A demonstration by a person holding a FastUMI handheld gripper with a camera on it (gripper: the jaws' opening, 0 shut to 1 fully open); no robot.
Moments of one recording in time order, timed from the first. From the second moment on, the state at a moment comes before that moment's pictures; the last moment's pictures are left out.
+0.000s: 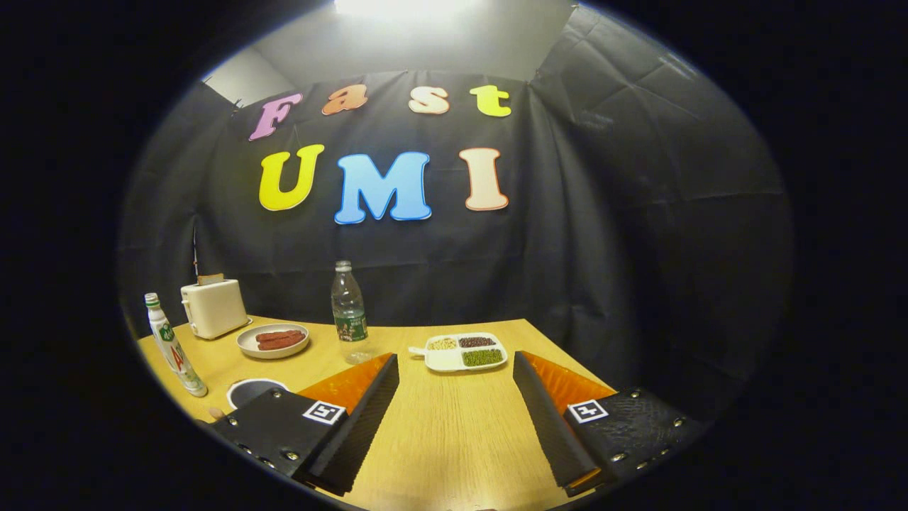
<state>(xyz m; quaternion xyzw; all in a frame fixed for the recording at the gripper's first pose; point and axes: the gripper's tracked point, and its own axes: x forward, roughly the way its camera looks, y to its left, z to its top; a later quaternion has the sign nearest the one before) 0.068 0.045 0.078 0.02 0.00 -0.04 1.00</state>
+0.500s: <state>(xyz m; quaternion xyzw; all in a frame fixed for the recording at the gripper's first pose) 0.002 0.225 0.169 0.03 -0.10 0.07 0.99</state>
